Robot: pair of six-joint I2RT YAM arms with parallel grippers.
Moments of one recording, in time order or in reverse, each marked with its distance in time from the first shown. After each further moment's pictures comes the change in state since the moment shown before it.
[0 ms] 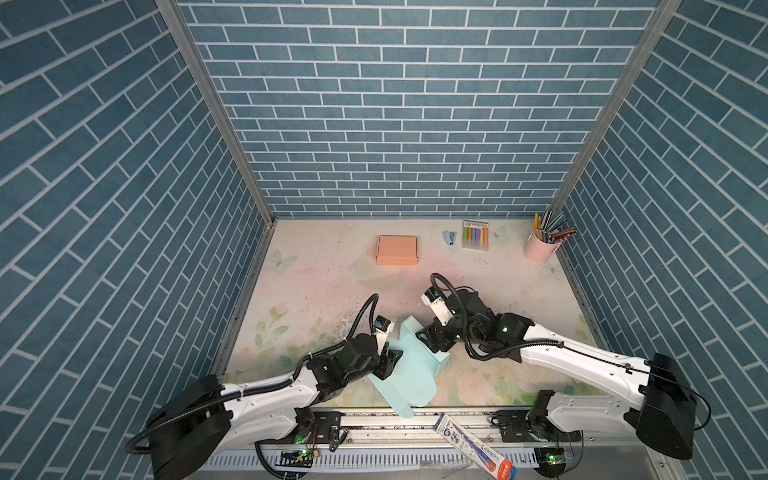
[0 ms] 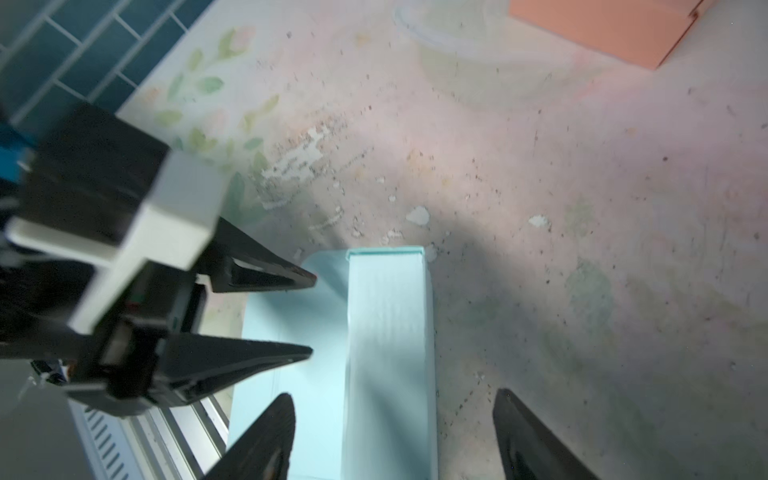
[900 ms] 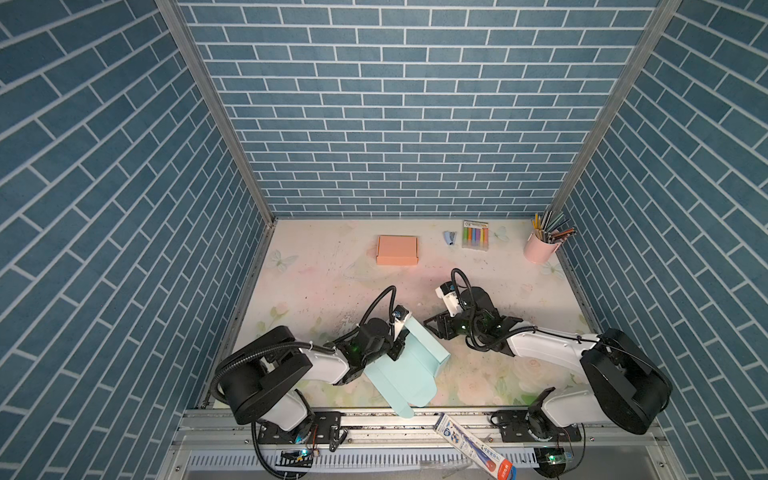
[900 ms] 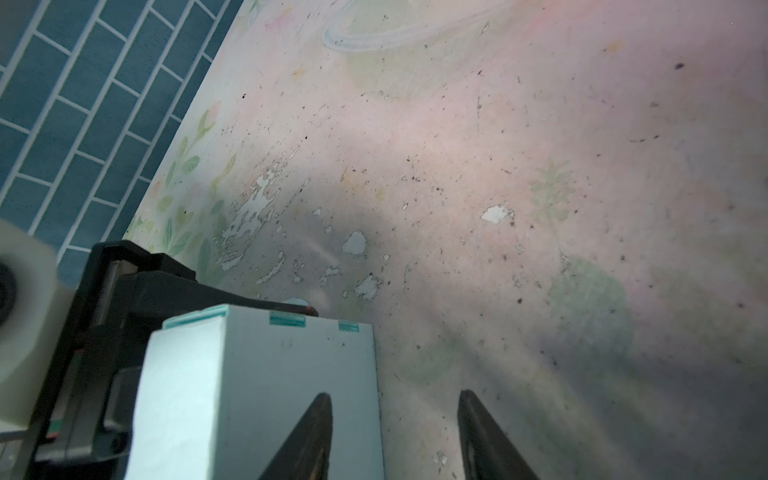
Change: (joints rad) left arm 0.098 0.505 0.090 0.543 0.026 0.365; right arm -0.280 0.182 -0.259 0.553 -0.290 0.118
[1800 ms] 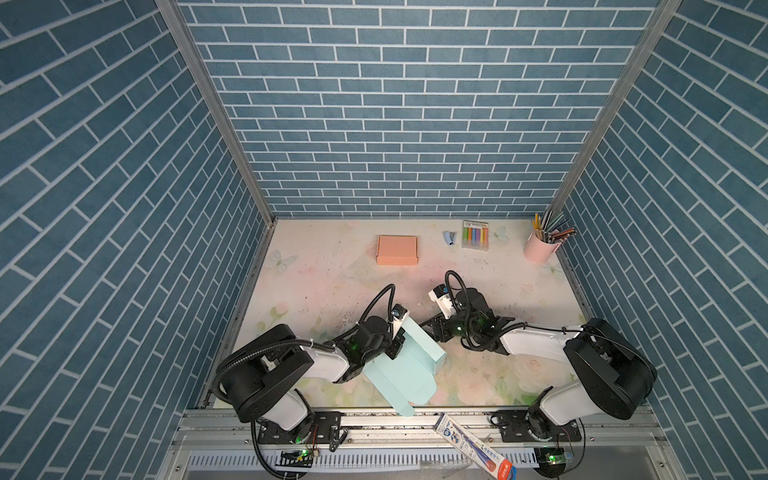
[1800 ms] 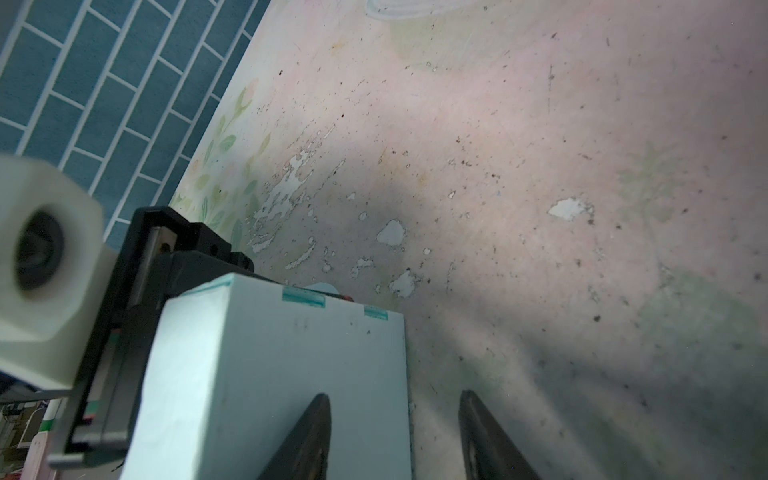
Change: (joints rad) left arm 0.030 0.013 0.006 -0.021 0.010 0.010; right arm 0.023 0.092 -0.001 0.101 -0.108 0.001
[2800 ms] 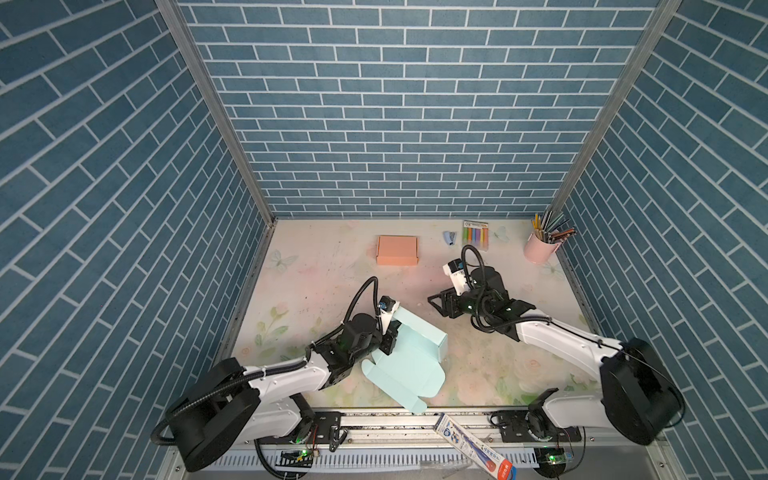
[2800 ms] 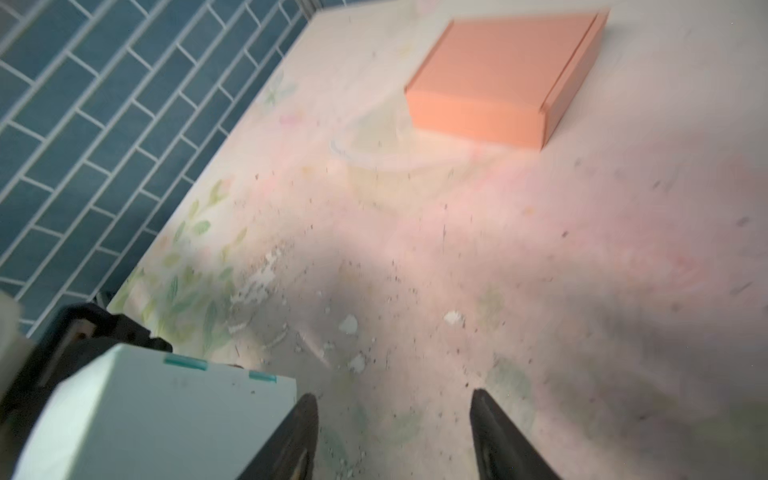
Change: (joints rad) left arm 0.013 -0.307 -0.008 -0.203 0.001 -0.091; right arm -0.108 -0.125 0.153 -0.224 0.091 -0.089
